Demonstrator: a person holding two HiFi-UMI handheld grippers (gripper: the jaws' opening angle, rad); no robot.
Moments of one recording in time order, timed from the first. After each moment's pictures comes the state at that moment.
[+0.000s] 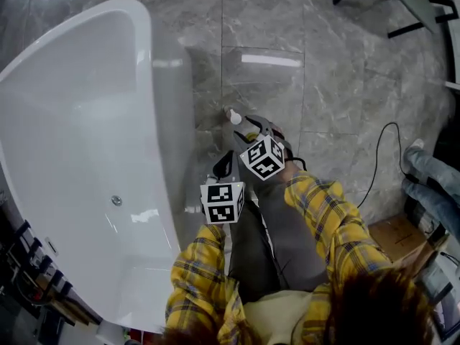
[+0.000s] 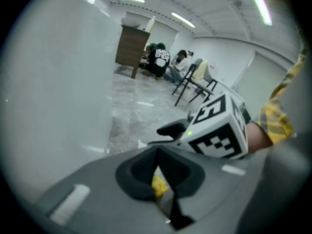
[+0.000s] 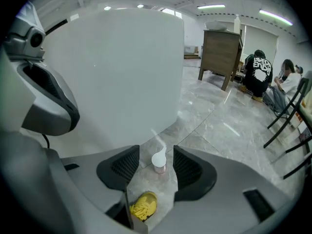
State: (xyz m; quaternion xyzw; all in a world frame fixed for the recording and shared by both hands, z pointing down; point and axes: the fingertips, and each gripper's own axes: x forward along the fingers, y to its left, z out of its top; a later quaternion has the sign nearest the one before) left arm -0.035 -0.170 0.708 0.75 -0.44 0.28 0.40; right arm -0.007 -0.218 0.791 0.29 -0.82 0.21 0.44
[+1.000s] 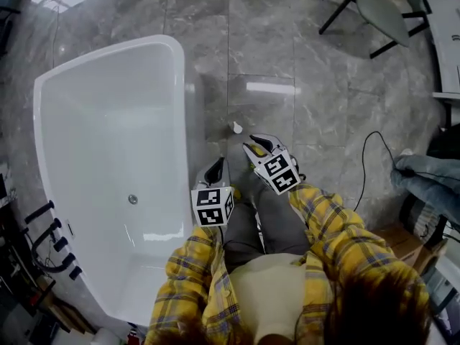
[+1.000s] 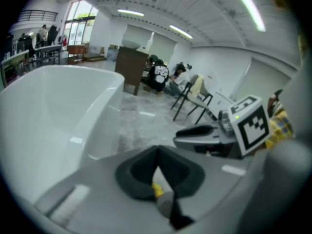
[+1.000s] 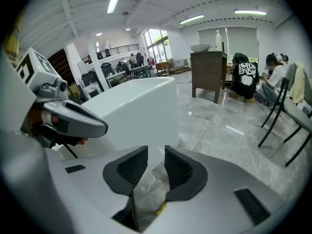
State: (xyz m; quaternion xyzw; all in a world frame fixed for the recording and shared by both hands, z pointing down) left arm -0.075 -0.174 0.543 0.76 -0.48 0.25 0.37; right arm -0.005 -0.208 0.579 0.33 -0.85 0.25 0.33
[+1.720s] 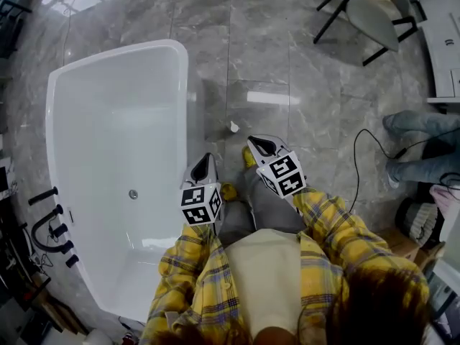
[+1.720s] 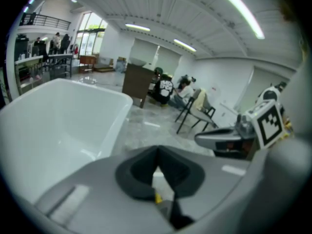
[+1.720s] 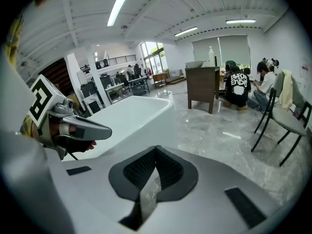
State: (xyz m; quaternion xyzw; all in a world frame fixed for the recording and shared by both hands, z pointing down) left arm -0.106 -0.163 0.460 0.75 -0.53 0.20 0.35; right arm 0.006 -0.193 0.468 0.36 -0.85 0.24 0.28
